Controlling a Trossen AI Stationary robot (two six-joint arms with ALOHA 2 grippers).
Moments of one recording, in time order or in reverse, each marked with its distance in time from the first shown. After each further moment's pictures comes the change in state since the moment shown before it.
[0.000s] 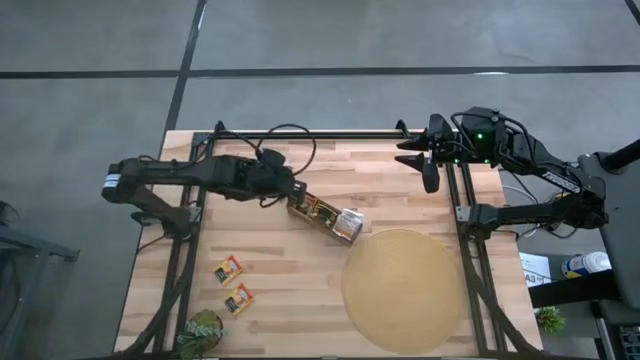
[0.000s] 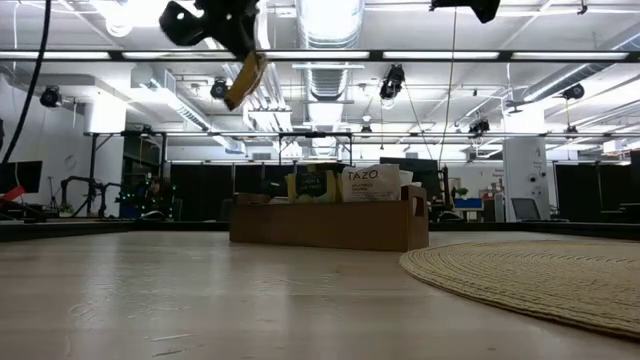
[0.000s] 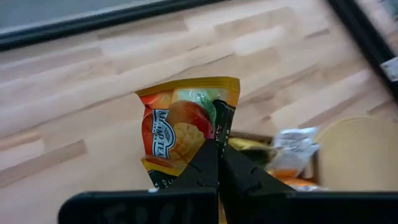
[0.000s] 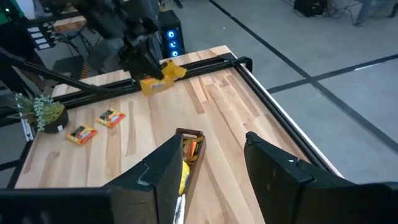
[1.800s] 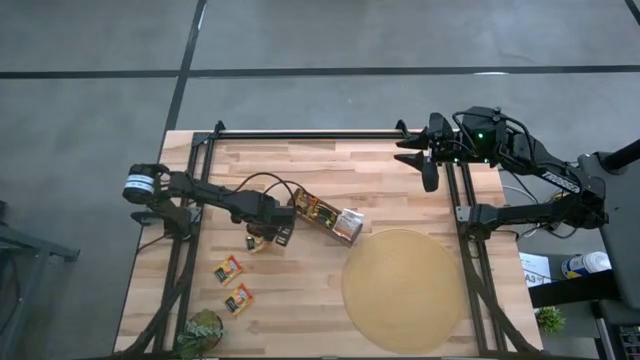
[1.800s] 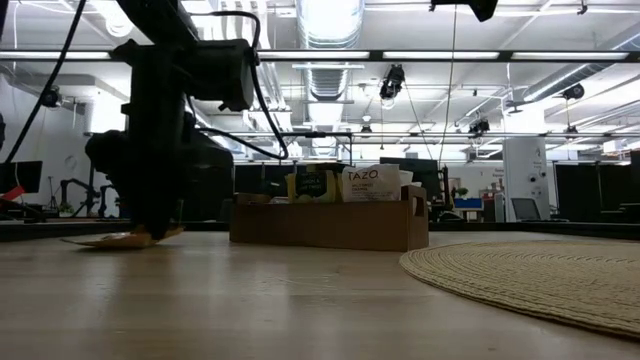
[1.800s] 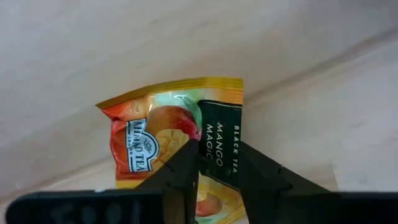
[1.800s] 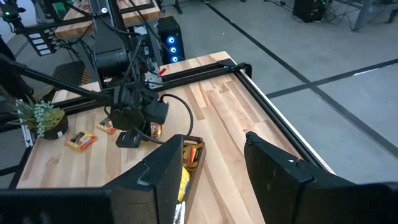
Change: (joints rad) left arm 0.000 0.169 -0.571 0.247 0.477 -0.086; right arm 0.000 0.002 0.000 0.027 0.002 0.004
